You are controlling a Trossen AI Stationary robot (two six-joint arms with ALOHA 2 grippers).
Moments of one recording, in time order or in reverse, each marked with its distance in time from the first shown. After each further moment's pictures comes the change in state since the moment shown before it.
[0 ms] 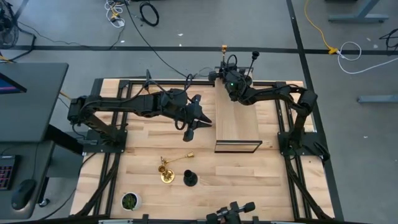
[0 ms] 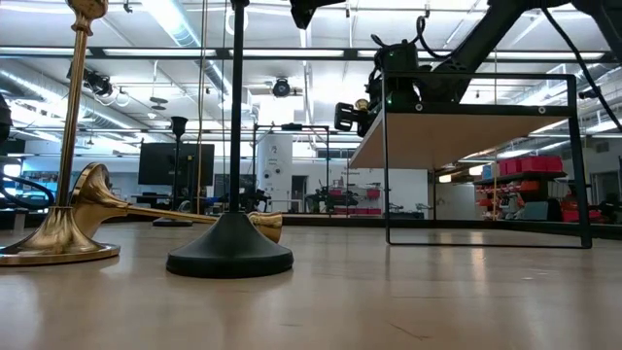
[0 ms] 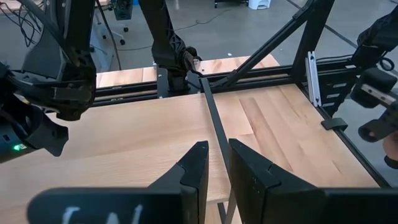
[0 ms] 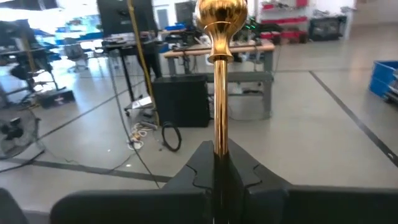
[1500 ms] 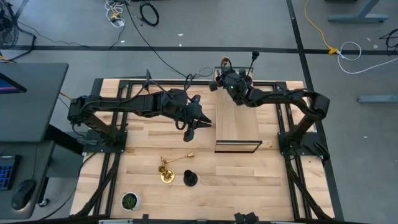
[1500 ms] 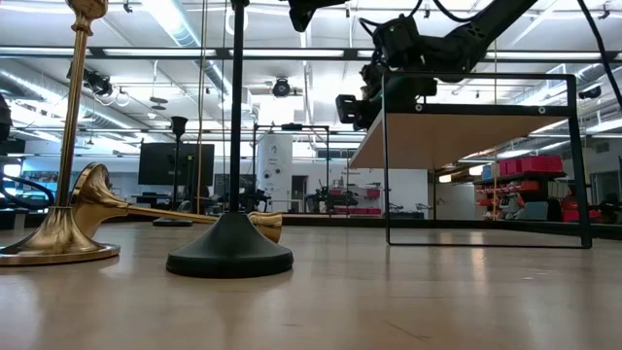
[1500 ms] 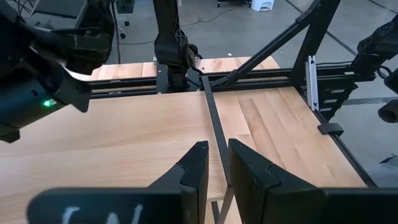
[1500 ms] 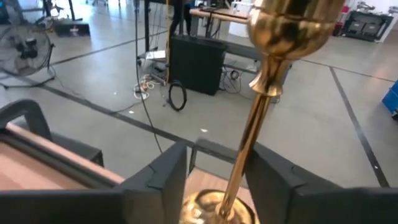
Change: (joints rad) left arm 0.000 0.000 0.000 -0.007 -0.003 -0.054; right arm 0.089 -0.176 -0.002 -0.388 -0.030 -0.078
